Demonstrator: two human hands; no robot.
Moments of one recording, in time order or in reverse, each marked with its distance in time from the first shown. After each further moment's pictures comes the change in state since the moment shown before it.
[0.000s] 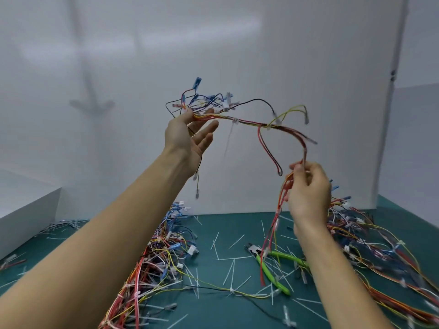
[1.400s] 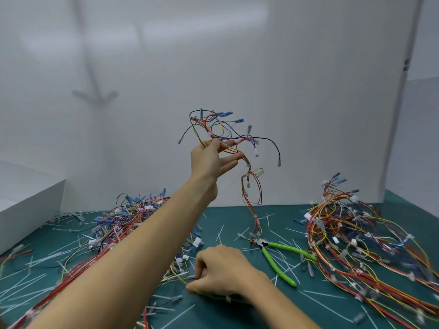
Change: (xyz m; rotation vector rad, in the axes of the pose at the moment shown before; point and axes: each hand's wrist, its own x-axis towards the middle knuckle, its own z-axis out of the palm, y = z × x) left_hand 0.000 -0.064 -0.025 0.259 0.033 -0.011; right_hand -0.123 0.048 0.062 -0.728 -1.383 -0.246
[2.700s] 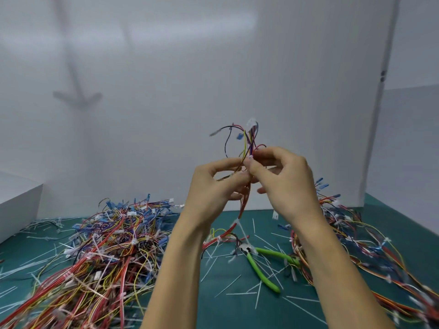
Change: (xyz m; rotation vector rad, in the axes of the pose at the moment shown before) left_hand -0.069 -0.005 0.007 0.366 -0.286 0.208; right_hand -0.067 0.013 -0.148 0.539 1.032 -0.016
